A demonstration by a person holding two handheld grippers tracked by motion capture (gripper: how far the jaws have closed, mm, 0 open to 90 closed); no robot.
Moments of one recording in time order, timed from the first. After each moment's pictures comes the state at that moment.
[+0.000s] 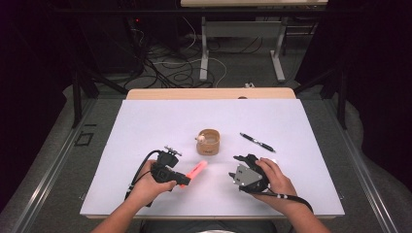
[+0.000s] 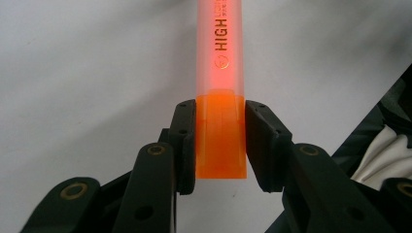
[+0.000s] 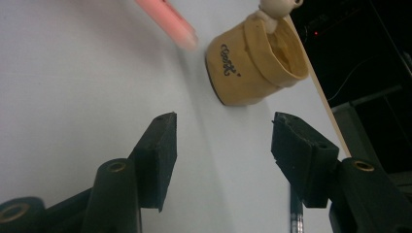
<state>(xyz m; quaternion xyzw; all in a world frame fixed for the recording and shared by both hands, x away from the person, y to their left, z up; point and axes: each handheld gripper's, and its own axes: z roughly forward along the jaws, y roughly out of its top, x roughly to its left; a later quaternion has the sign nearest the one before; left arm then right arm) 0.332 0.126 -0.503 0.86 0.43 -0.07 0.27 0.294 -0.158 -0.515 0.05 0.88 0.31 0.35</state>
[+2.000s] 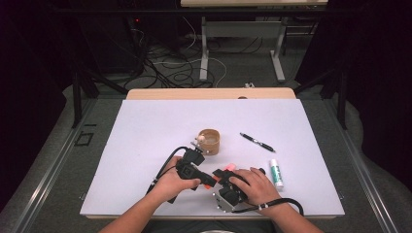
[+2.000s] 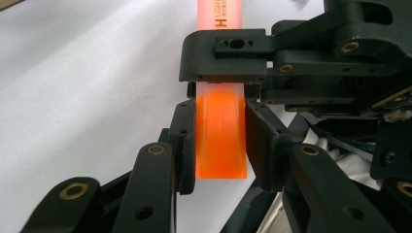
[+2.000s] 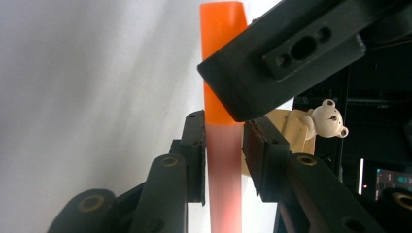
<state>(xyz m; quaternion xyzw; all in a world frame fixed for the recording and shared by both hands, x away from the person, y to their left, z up) 0.334 0.061 -0.491 0.87 0.37 -0.14 0.29 0.276 -0.109 -0.536 -0.24 0.84 0.19 0.44</state>
